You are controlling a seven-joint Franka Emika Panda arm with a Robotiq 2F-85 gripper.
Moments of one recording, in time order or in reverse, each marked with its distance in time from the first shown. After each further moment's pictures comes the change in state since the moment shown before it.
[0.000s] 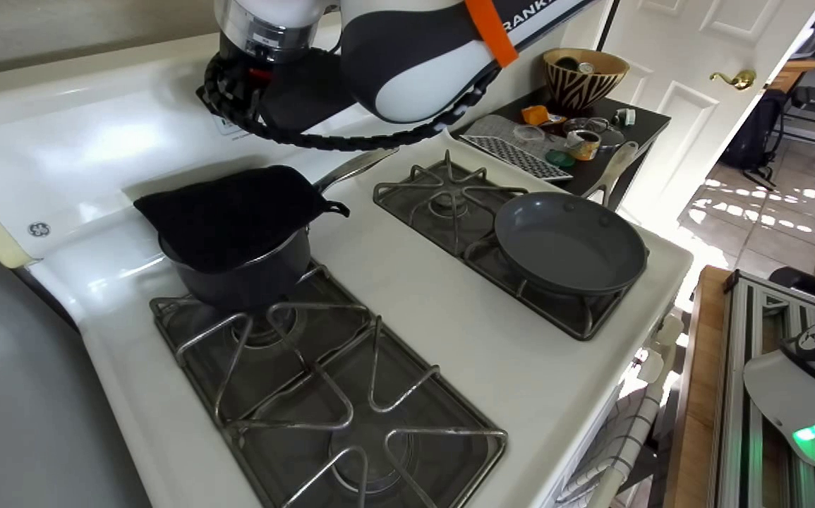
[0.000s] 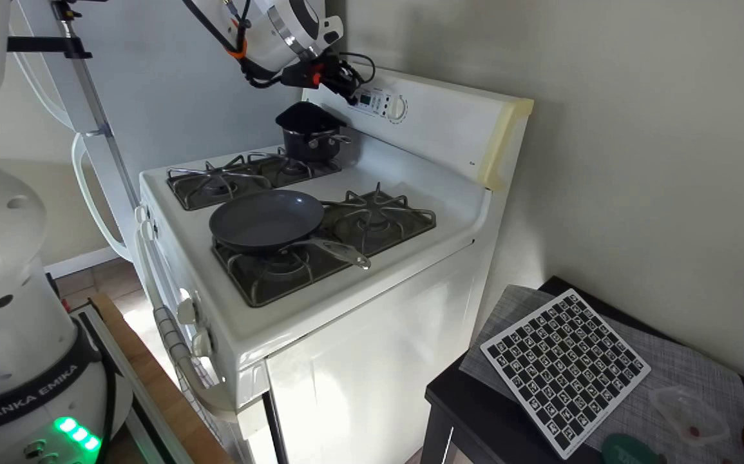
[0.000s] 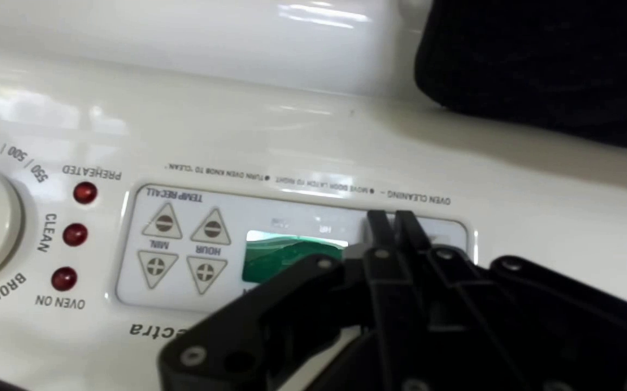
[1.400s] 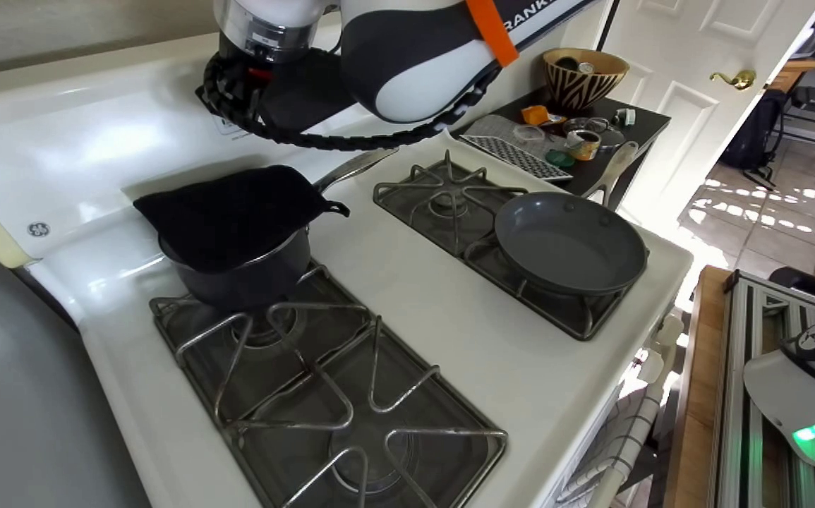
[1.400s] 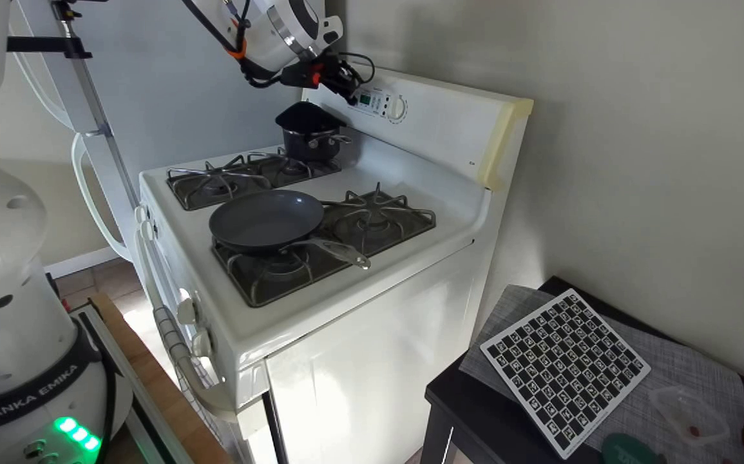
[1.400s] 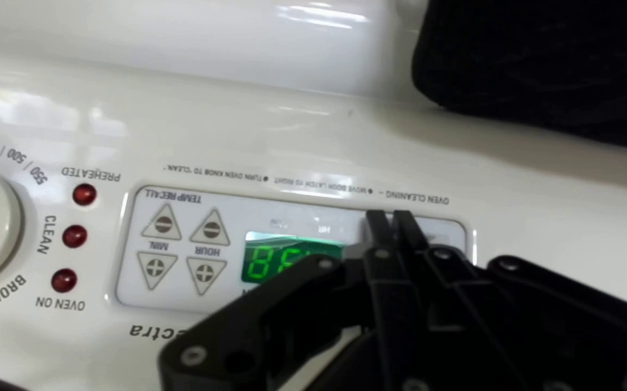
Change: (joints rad) arm -0.001 -0.001 0.002 -0.001 -0.001 0.000 0.007
